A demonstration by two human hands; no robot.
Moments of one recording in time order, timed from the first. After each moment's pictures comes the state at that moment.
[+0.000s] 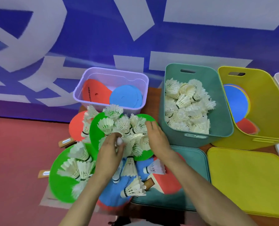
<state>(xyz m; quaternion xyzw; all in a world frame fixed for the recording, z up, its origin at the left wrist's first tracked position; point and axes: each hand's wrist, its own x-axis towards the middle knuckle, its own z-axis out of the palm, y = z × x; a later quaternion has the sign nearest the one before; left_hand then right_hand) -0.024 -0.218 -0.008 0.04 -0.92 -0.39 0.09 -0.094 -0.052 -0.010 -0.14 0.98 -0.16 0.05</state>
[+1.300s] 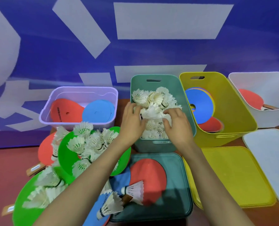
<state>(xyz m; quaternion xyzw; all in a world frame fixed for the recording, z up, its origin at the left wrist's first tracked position) -0.156 -0.070 0.039 -0.14 -0.93 -0.33 0.09 -0.114 0.093 0.067 0.01 0.96 -0.25 -0.13</state>
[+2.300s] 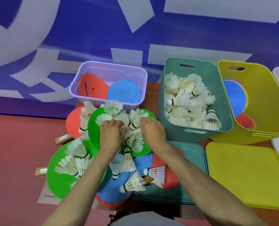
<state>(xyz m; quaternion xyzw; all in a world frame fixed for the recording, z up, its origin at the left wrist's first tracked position) -0.082 -0.221 -0.034 0.05 -0.98 -0.18 0.05 -0.103 -0.068 -0.011 -0.15 0.98 -0.11 -0.07</state>
